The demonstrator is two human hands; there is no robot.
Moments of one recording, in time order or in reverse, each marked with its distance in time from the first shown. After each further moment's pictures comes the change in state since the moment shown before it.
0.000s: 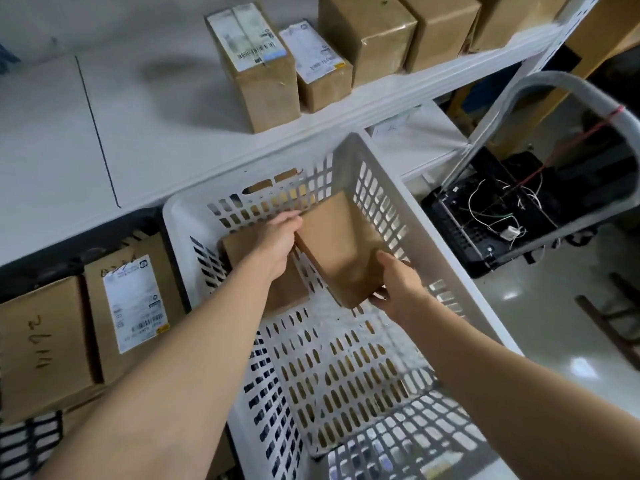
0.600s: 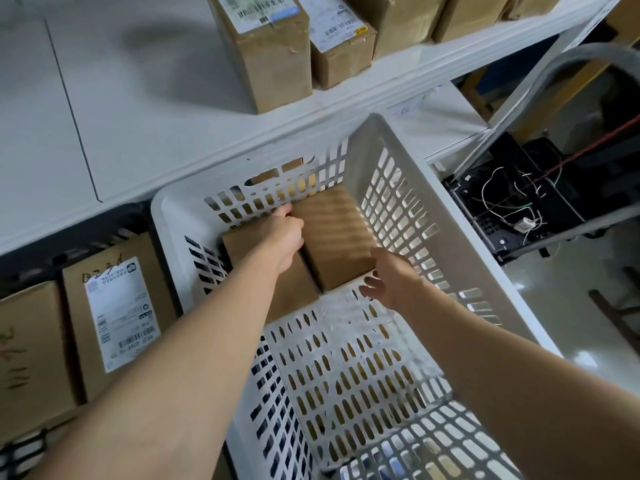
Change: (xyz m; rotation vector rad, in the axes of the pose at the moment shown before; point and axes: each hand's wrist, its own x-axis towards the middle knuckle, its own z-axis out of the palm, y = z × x) left_hand 0.047 -0.014 -0.004 -0.037 -0.002 -0.107; right_hand 0.044 0.003 0.043 -0.157 -0.043 0.051
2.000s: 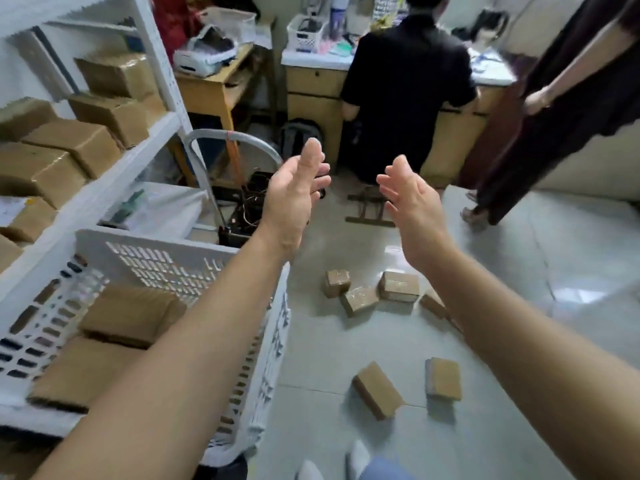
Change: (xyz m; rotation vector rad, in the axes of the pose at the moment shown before) left_hand -0.470 -0.018 0.181 0.216 -1.091 0.678; right_hand -0.394 0.165 -0.297 0.447 0.765 -0.965
